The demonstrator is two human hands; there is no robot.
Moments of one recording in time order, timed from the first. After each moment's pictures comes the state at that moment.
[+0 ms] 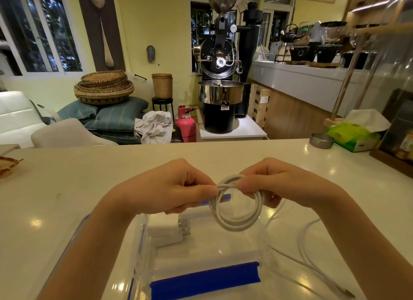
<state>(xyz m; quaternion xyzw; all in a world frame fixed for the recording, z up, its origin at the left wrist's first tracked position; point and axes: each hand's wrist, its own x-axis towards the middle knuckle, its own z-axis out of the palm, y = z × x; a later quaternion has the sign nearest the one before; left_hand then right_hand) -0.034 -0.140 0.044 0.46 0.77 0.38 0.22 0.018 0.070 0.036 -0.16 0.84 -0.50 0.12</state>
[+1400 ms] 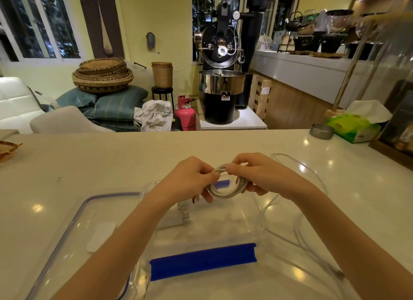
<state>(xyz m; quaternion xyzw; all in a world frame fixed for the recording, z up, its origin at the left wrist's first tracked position) -0.048 -0.100 -0.011 0.25 0.86 0.43 0.15 -0.006 0.062 -0.004 0.02 0.90 -0.42 0.03</state>
